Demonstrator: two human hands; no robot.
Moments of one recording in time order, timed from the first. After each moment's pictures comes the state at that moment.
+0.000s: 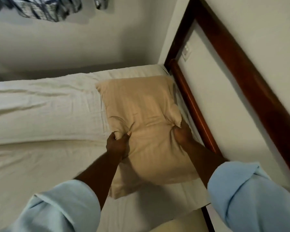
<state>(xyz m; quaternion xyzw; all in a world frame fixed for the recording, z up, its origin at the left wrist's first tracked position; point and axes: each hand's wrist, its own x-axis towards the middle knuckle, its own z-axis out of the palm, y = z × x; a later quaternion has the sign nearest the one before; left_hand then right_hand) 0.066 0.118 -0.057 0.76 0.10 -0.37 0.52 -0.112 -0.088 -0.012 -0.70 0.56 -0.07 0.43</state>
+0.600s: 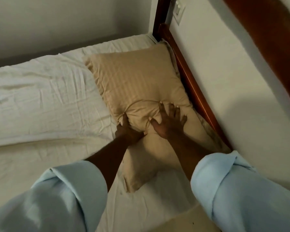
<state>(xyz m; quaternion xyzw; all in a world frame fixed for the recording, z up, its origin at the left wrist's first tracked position) 0.036 0.022 -0.129 0.86 -0.17 -0.45 0.18 -0.103 -0.112 -0.129 -0.83 0.50 0.11 0.20</state>
